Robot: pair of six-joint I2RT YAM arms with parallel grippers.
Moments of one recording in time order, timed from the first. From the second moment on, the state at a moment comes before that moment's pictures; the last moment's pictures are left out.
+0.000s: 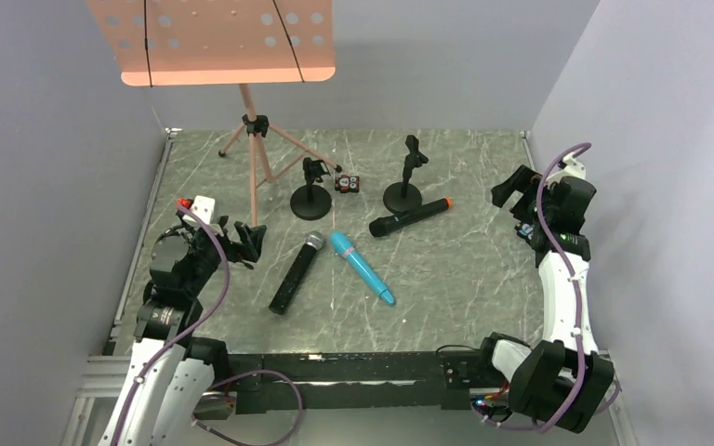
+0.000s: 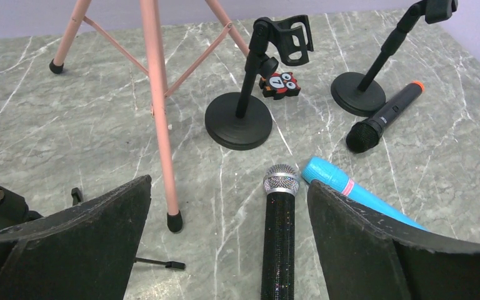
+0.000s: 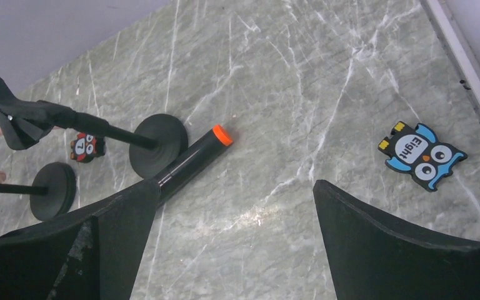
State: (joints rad) left arm -0.15 0.48 0.56 -0.19 0.18 -0.12; right arm -0.33 1.06 0.84 -0.22 -0.30 0.32
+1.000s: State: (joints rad) left arm -0.33 0.87 0.80 -0.34 0.20 -0.28; right arm -0.37 0.98 0.70 -0.11 -0.94 0.02
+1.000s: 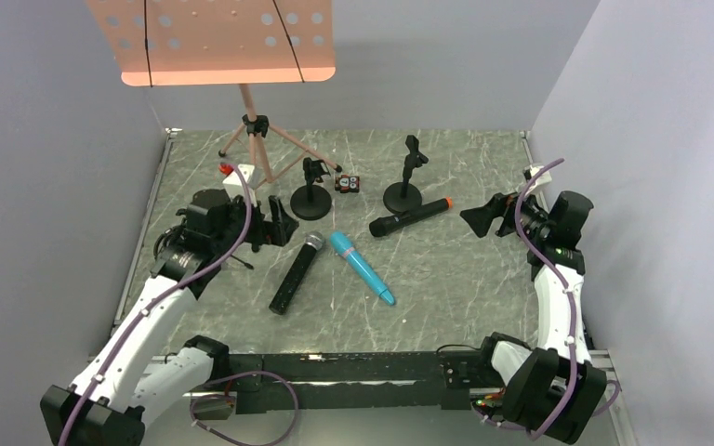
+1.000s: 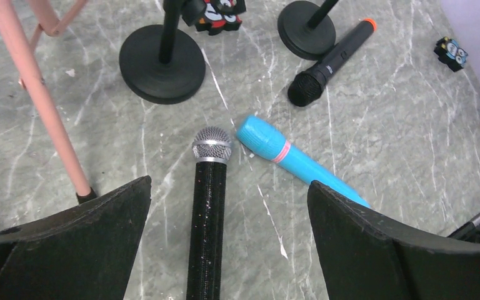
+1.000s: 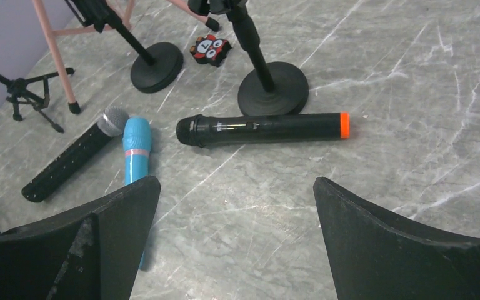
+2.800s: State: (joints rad) left arm -0.62 1.90 1.81 -0.75 -0.63 -0.65; right arm -0.37 0.95 0.72 -0.13 -1.01 -0.02
